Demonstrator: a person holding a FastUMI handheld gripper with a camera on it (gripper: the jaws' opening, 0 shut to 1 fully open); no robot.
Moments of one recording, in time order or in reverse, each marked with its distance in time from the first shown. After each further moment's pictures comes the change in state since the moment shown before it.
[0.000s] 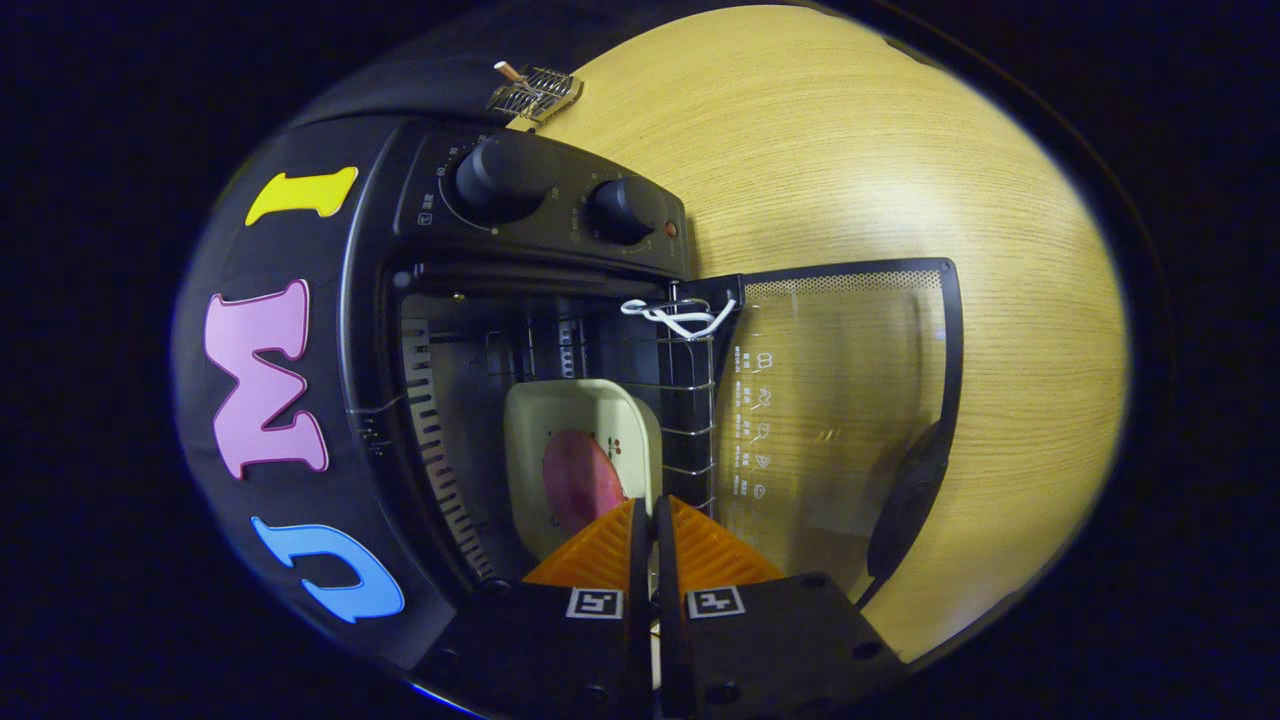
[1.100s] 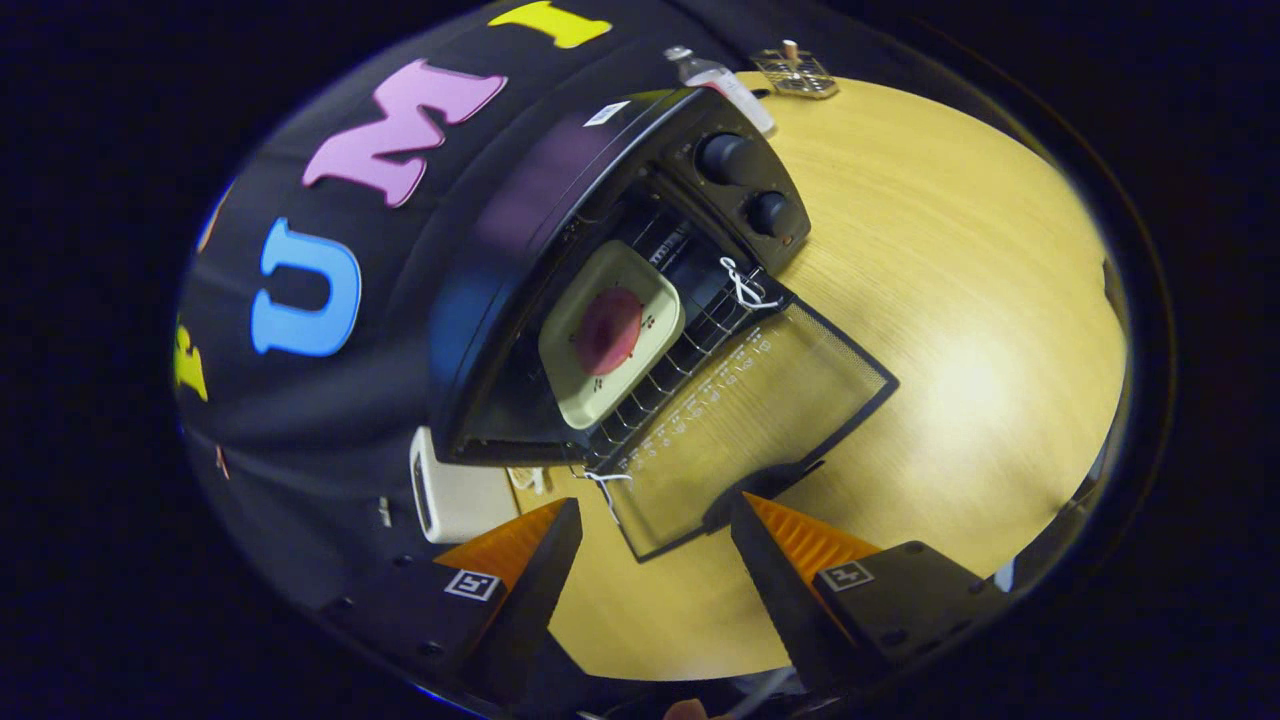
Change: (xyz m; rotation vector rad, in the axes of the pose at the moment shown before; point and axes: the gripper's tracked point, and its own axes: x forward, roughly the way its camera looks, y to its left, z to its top) arm -0.111 -0.061 -0.009 -0.880 0.239 0.052
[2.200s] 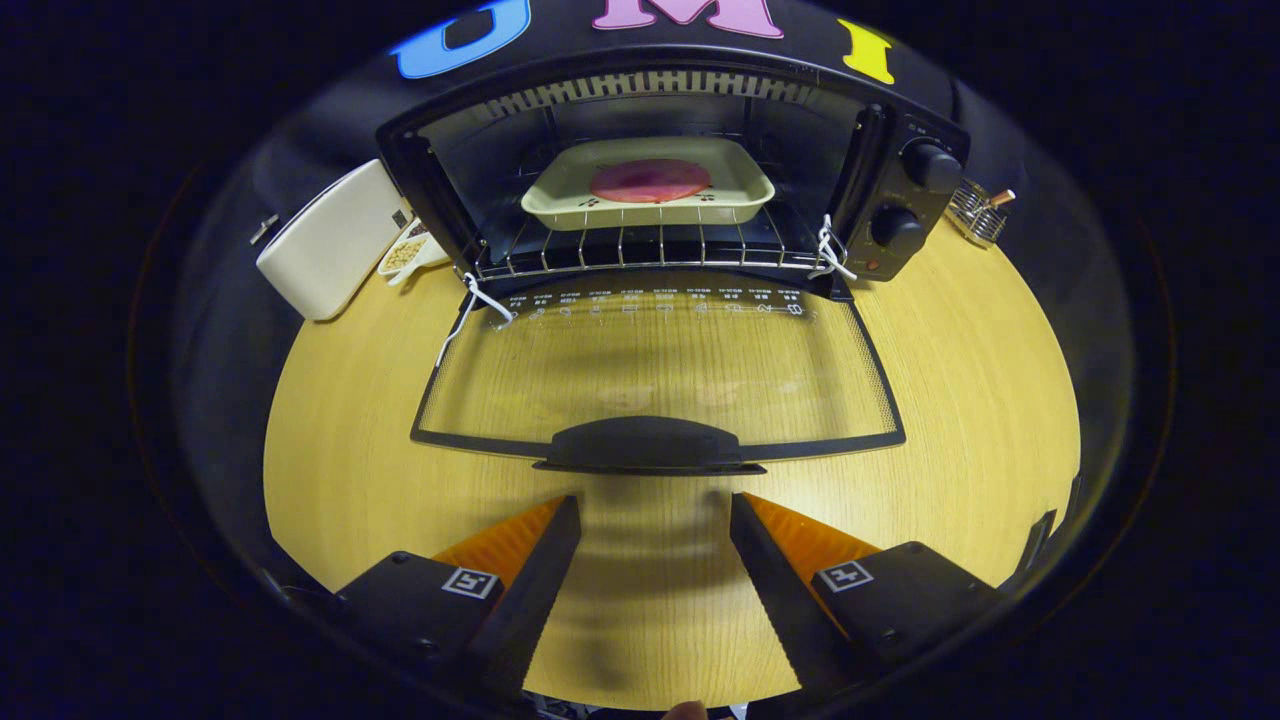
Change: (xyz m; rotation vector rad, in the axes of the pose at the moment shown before) arm 0.067 -0.085 -0.051 -0.685 0.056 -0.292
